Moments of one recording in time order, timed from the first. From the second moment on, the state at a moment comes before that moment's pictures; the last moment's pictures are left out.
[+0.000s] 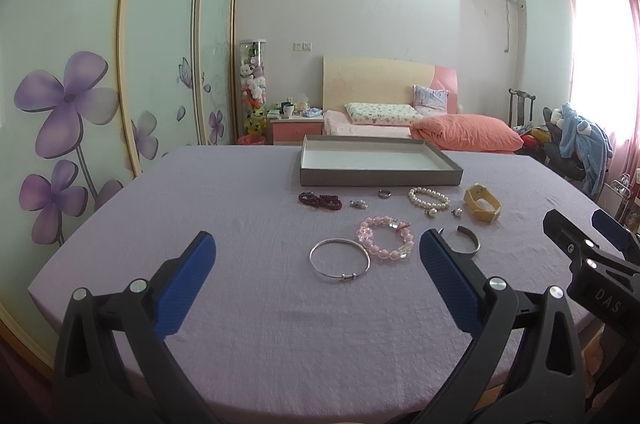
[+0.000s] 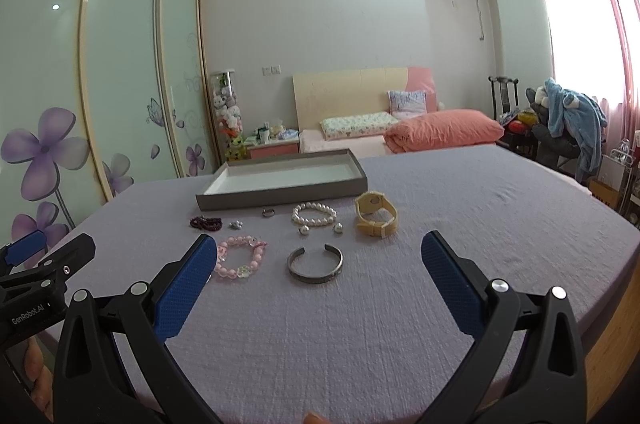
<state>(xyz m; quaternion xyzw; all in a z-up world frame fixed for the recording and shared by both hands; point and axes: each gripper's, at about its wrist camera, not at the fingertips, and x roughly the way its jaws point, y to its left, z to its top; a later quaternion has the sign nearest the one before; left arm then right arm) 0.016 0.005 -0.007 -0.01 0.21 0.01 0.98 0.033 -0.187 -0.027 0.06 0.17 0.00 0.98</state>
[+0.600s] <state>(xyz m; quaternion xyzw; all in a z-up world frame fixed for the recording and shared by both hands) 0.093 0.014 -0.049 0.02 0.31 0.01 0.95 0.148 -0.187 -0.084 0.05 0.39 0.03 0.92</state>
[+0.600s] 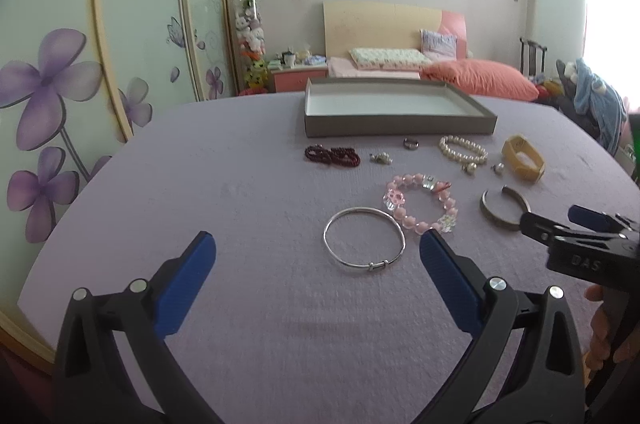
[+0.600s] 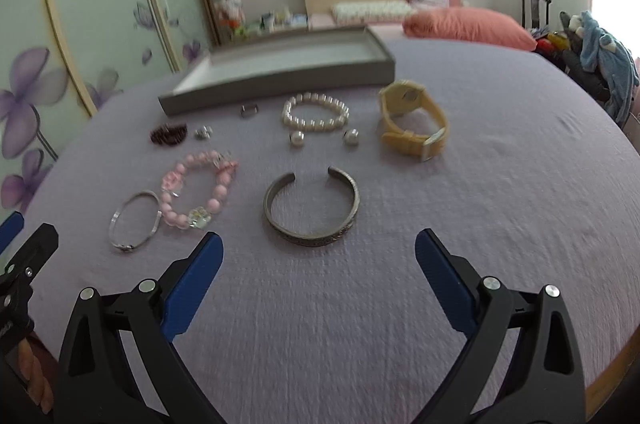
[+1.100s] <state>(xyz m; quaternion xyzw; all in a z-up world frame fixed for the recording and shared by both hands) 0.129 0.016 -0.065 0.04 0.36 0.00 0.93 0.191 -0.169 -0.102 0.02 0.44 -0.01 0.90</state>
